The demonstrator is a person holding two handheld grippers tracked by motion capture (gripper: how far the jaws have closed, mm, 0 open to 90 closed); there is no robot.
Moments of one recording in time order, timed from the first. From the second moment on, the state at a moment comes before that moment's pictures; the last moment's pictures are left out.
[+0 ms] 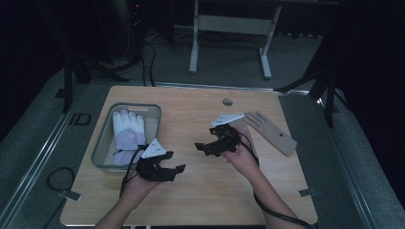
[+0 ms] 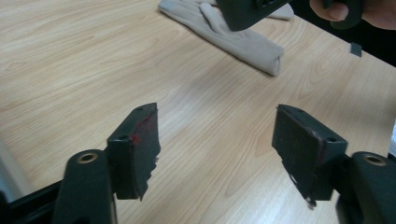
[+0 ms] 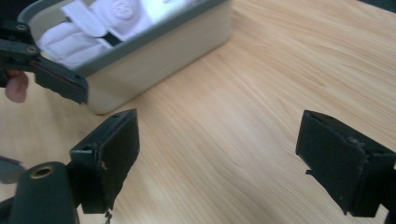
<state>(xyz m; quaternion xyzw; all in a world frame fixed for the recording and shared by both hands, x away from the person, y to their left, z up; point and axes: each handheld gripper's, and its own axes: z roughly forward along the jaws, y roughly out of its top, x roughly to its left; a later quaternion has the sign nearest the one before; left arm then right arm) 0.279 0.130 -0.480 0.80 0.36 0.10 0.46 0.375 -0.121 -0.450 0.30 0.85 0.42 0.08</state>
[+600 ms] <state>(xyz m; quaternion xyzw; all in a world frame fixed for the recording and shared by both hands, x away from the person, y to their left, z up) 0.275 0.108 -0.512 0.80 0.34 0.11 0.48 0.381 -0.200 -0.479 0.31 0.85 0.40 0.13</state>
